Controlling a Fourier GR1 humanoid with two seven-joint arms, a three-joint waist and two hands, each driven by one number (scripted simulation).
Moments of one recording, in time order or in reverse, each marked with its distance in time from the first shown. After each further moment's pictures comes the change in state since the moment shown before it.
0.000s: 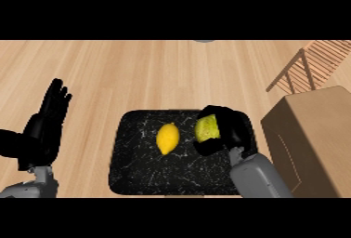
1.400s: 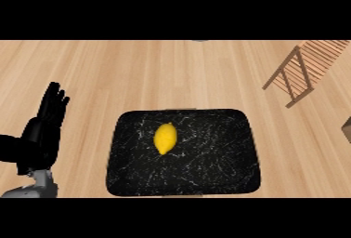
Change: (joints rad) left arm 0.025 -0.019 0.011 -0.014 -0.018 0.009 -0.009; right arm 0.142 -1.046 -0.446 0.196 -0.506 0.479 -1.252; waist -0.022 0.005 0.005
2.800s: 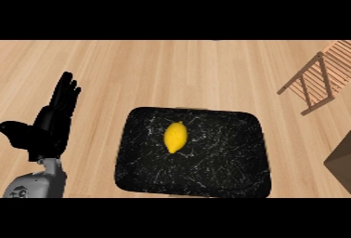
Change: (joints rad) left arm -0.084 -0.011 -0.020 0.044 -0.005 -0.030 0.009; right arm -0.633 0.042 -0.003 0.712 0.031 -0.048 0.037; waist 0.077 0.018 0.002
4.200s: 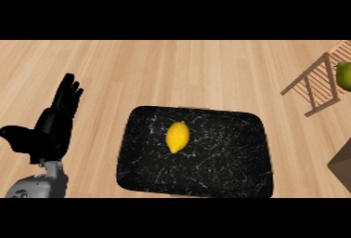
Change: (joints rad) left arm 0.016 -0.013 -0.013 -0.024 -0.006 -0.008 -0.003; right arm -0.247 0.183 -0.019 0.314 0.078 -0.007 -0.016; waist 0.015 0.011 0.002
